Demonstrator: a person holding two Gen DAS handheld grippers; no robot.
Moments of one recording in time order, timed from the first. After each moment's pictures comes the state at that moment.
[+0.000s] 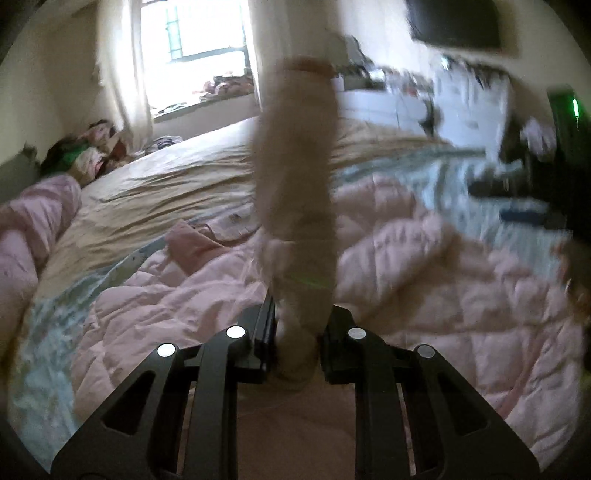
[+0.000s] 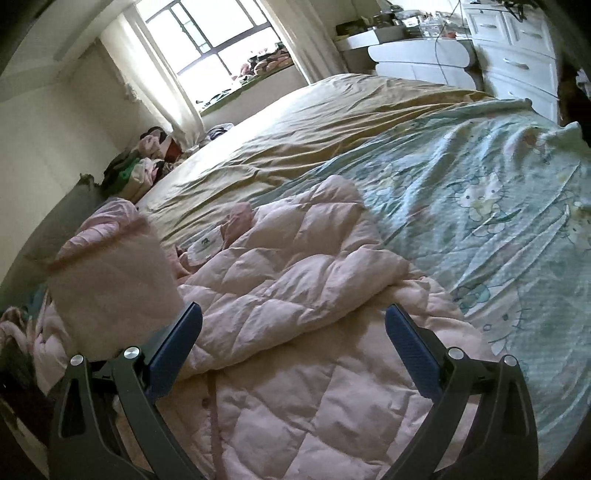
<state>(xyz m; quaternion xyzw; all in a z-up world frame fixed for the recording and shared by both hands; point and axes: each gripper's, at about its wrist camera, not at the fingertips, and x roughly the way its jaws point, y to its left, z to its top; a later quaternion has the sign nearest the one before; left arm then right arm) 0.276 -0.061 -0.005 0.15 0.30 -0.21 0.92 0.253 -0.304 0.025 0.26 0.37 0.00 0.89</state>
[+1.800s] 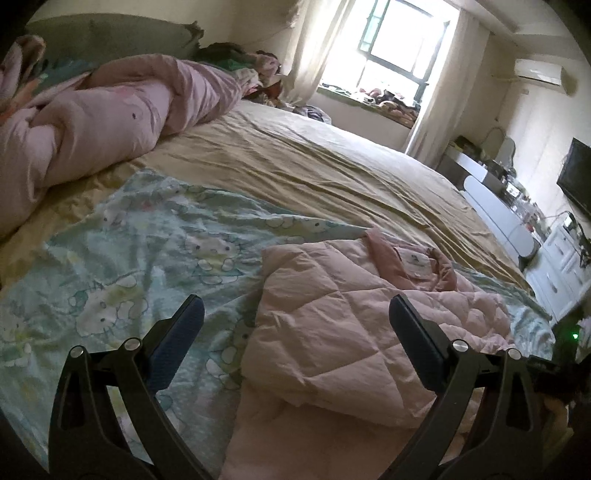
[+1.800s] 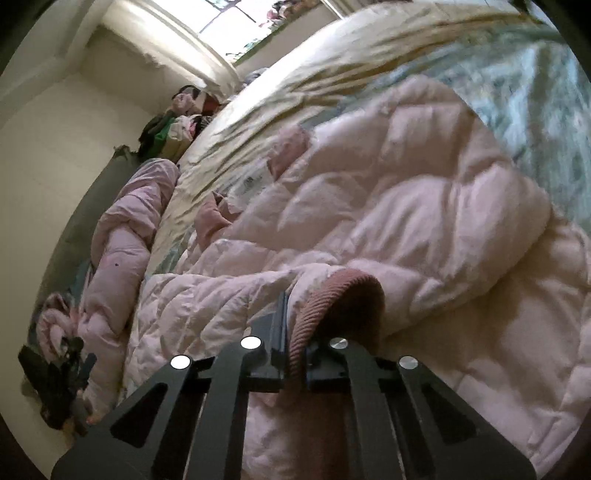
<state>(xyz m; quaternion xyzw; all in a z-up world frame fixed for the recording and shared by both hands) 0.297 0.183 0.031 -0.15 0.33 0.01 0.93 0.317 -0.247 -0.025 0.30 0.43 0.13 0.84</state>
